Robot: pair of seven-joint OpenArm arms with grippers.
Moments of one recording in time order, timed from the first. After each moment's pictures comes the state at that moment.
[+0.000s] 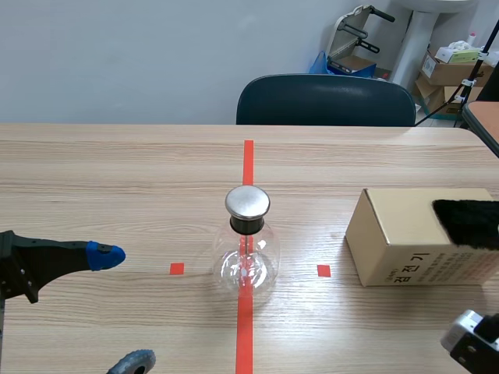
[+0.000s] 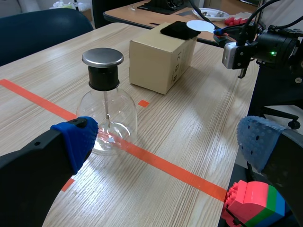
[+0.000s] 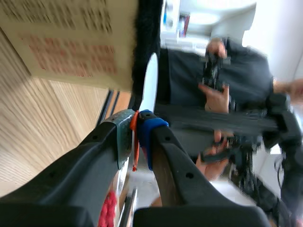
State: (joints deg) left arm 17.8 -65.6 48.2 99.9 -23.9 -11.7 -47.0; right arm -32.8 7.3 17.9 75.8 -77.3 -38.5 14.6
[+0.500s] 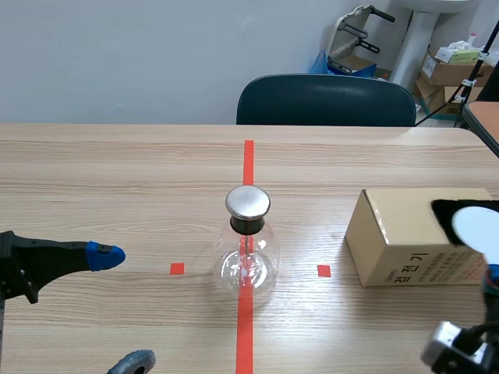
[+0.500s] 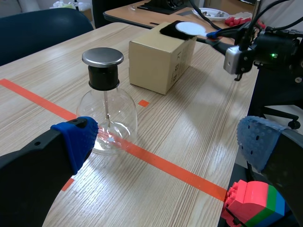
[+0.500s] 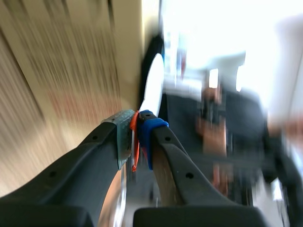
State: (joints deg) left arm 17.8 -65.6 48.2 99.9 -23.9 -11.7 -46.9; right arm -32.7 7.3 17.8 75.8 -78.2 -38.6 23.5
